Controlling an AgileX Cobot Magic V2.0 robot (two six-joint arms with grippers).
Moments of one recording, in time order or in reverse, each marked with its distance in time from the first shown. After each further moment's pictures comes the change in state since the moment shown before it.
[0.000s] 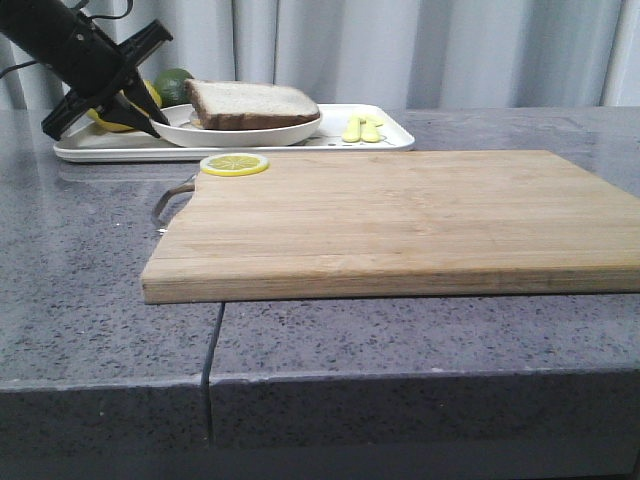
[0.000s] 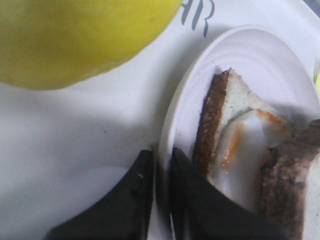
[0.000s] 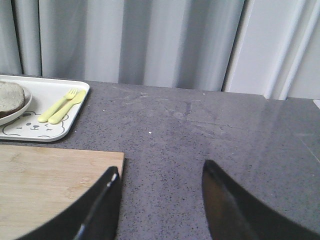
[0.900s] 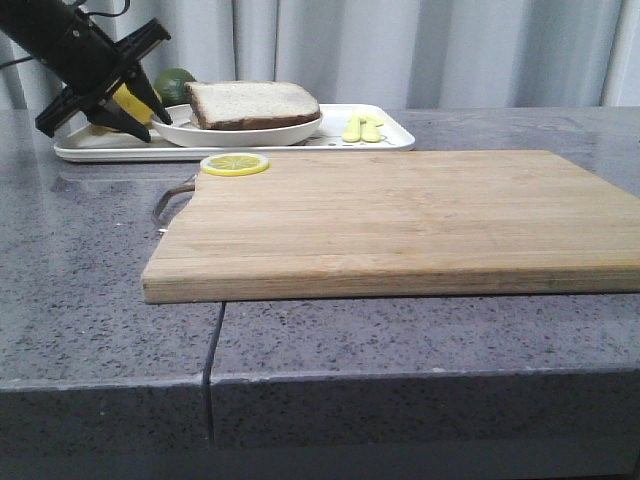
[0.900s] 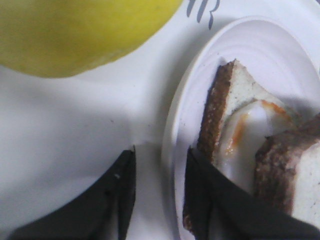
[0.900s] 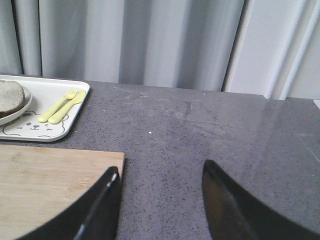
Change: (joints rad) left arm 0.000 -0.016 -0.002 0.050 0.032 -0.016; right arm 0.000 0.000 0.000 0.000 0.000 0.000
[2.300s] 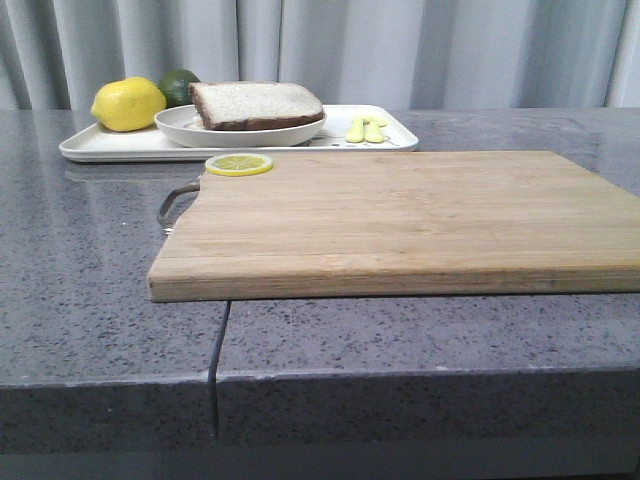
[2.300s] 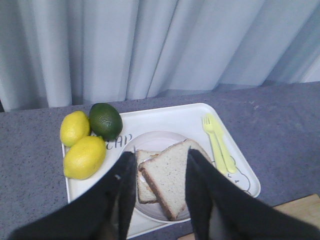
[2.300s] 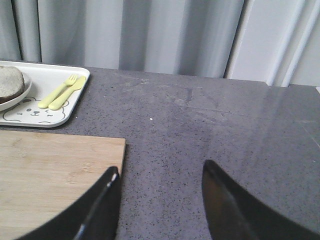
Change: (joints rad) left arm -0.041 -0.710 0.001 0.313 0.129 0.148; right arm 0.000 0.000 0.000 0.000 0.048 0.000
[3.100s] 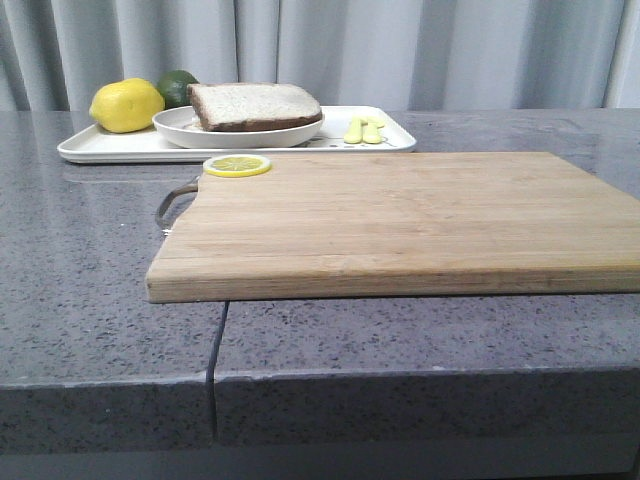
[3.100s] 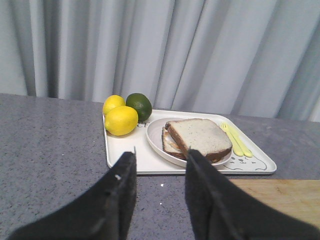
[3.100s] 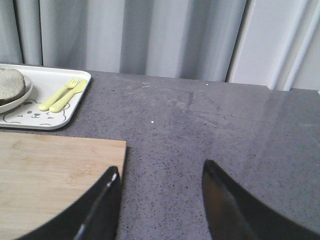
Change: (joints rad) left arm -0.058 -1.106 1.496 0.004 -0.802 0.025; right arm 0.000 0.000 0.054 0.000 -0.073 0.000
